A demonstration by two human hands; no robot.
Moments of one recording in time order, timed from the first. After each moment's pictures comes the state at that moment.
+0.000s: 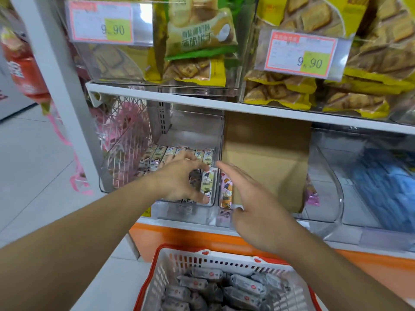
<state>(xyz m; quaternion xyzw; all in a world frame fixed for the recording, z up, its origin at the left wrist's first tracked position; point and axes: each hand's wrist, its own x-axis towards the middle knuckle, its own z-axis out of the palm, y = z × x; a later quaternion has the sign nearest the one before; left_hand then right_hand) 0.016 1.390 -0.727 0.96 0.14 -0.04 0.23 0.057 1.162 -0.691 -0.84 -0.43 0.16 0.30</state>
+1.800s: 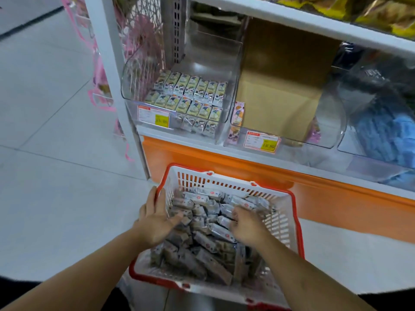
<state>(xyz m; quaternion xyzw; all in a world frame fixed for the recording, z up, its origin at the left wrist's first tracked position) -0.200 1.275 -0.927 0.83 0.38 -0.18 0.38 -0.008 1.064 -0.939 -0.90 -0.27 0.34 0.05</state>
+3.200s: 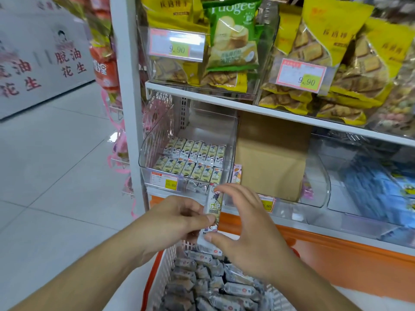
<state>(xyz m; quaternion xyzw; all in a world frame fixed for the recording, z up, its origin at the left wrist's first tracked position) -0.162 1.293 -0.698 0.70 0.23 -0.01 0.68 -0.046 1.123 -0.695 -0.81 -0.48 0.11 0.31</state>
